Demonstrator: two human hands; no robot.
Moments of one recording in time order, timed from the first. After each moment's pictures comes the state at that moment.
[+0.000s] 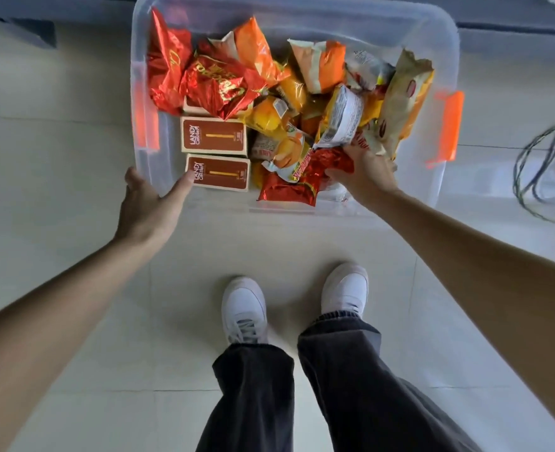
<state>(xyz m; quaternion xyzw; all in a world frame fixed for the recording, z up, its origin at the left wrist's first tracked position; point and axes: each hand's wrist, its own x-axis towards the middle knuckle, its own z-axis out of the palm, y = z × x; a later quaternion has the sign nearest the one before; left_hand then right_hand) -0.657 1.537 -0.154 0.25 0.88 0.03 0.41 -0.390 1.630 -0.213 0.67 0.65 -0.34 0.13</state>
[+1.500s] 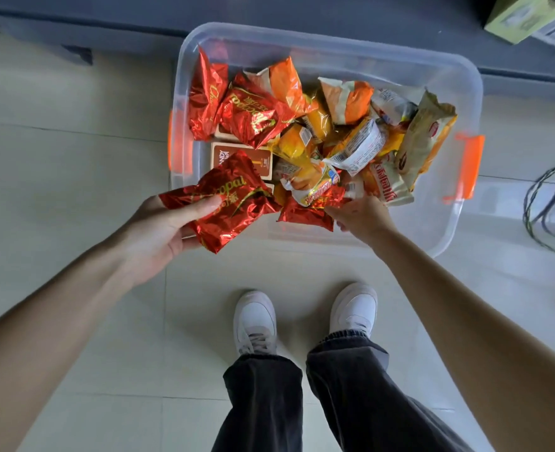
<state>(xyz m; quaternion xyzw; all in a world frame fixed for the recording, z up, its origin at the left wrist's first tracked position) -0.689 1.547 -0.125 0.05 0.65 0.30 0.70 -0.422 1.617 -0.208 0.73 0.45 -0.48 0.16</state>
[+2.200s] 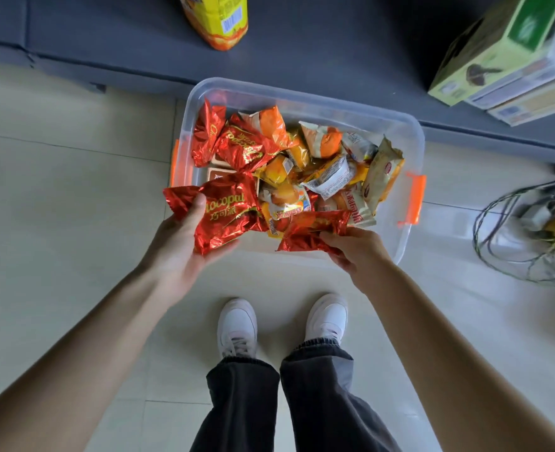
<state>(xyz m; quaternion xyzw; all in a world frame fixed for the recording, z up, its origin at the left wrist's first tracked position) -0.646 1.560 -0.072 -0.11 0.66 0.42 0.62 -0.424 1.615 -0.110 0.78 0.12 -0.60 -0.08</state>
